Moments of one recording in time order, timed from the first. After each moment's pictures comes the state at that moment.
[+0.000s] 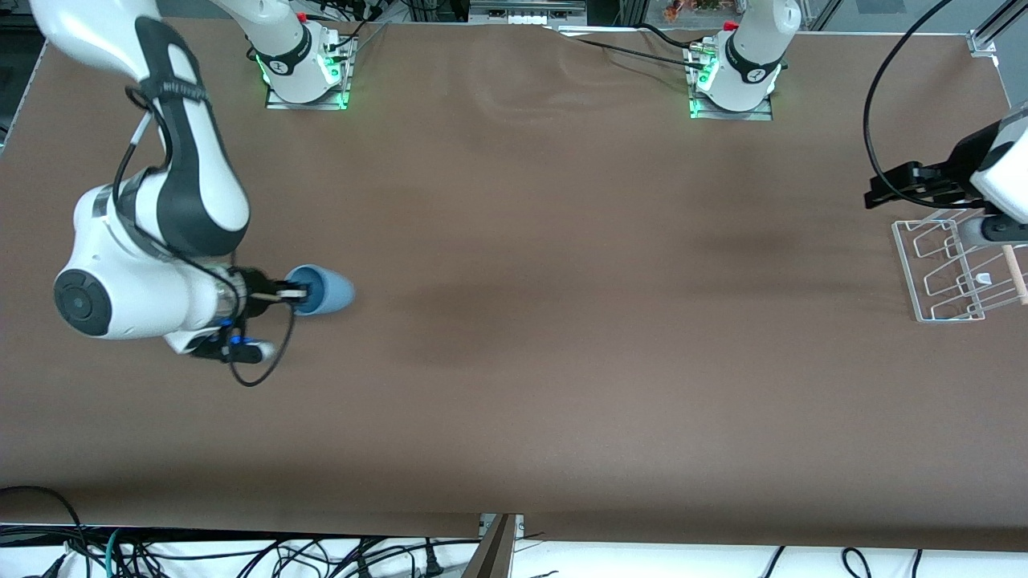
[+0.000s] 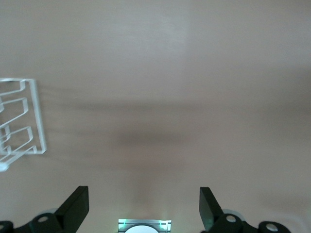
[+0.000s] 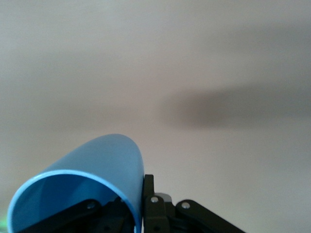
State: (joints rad) left arm 0.03 0.13 -0.03 -1.46 -0.07 1.40 0.00; right arm 0.21 0.56 -0.01 -1.32 0.35 1.58 0.32
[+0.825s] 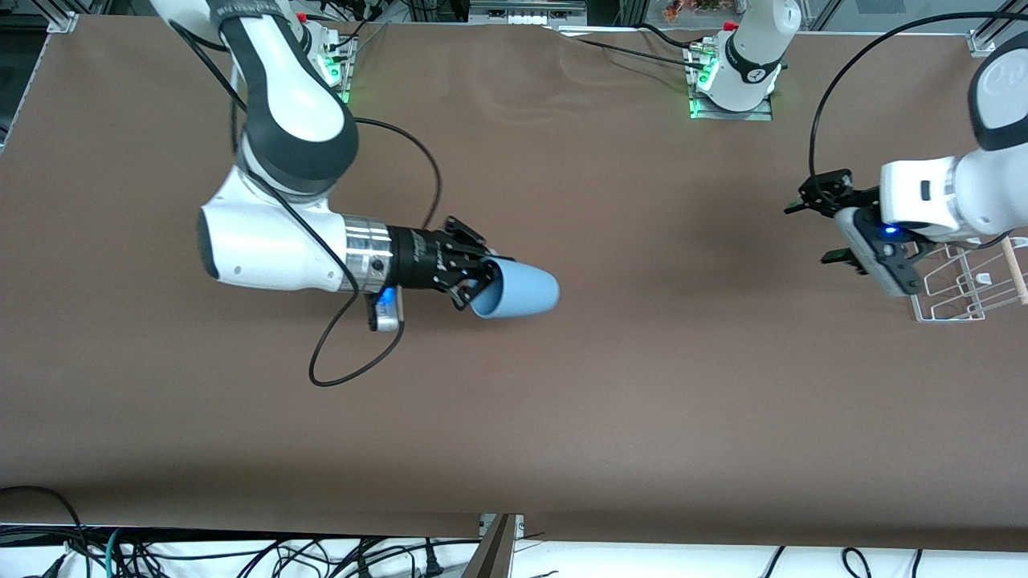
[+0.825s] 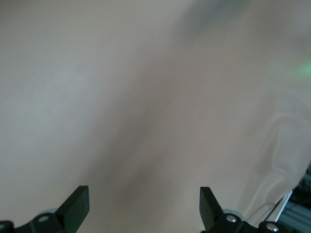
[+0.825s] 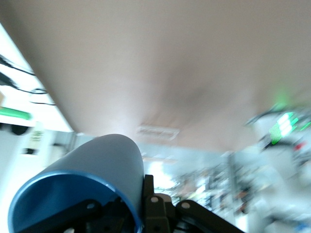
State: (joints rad) left arm 0.02 0.20 -0.05 -1.58 -0.35 1.55 0.88; right arm 0.47 0.62 0.03 -1.23 1.12 2.06 1.46
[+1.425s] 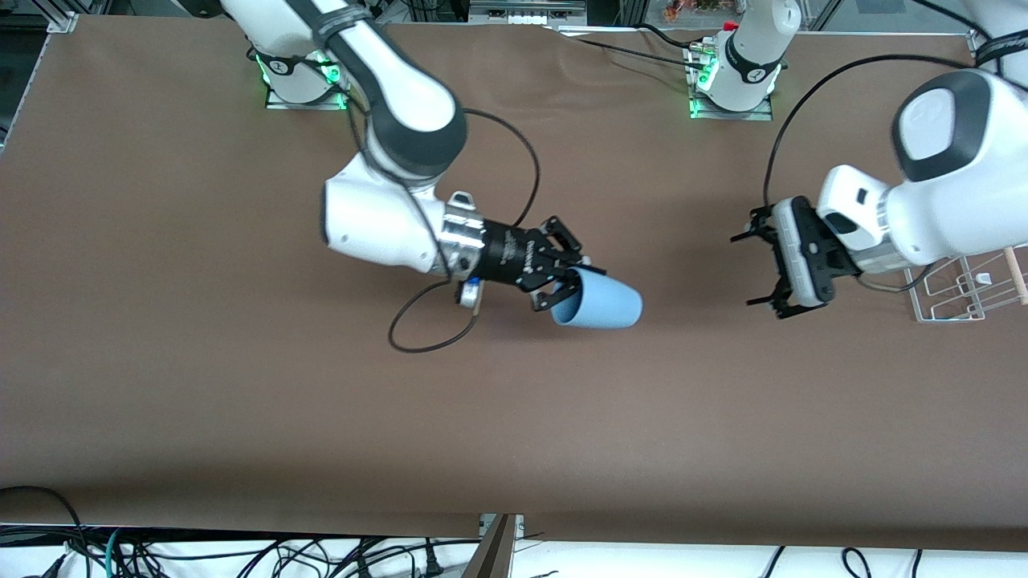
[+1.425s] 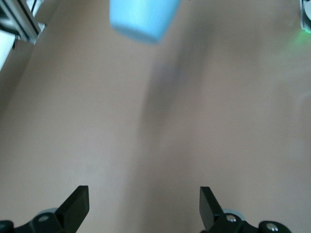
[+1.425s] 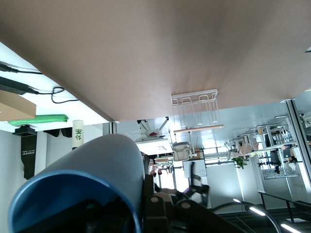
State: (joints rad) left arm 0.00 0.27 -0.16 -1.59 -0.43 1.83 1.28; right arm 0.58 0.71 0.15 -1.16 1.17 2.41 1.68
